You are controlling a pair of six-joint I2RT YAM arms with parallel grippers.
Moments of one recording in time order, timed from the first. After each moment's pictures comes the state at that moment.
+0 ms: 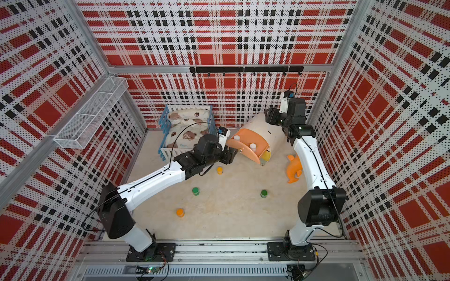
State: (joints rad) left arm -0.76 1.61 1.35 -0.20 -0.04 -0.32; right arm 0.04 1.70 1.82 -0.45 -0.28 0.29
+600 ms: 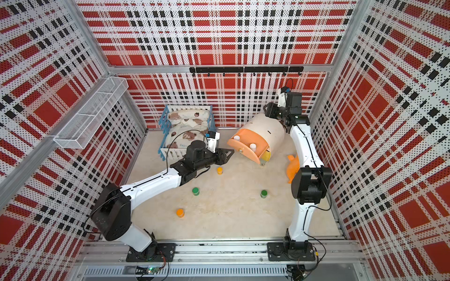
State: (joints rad) left arm -0.67 1.64 1.13 0.23 0.25 -0.57; right arm 0.00 1.99 2.10 -0.50 -0.39 0.26
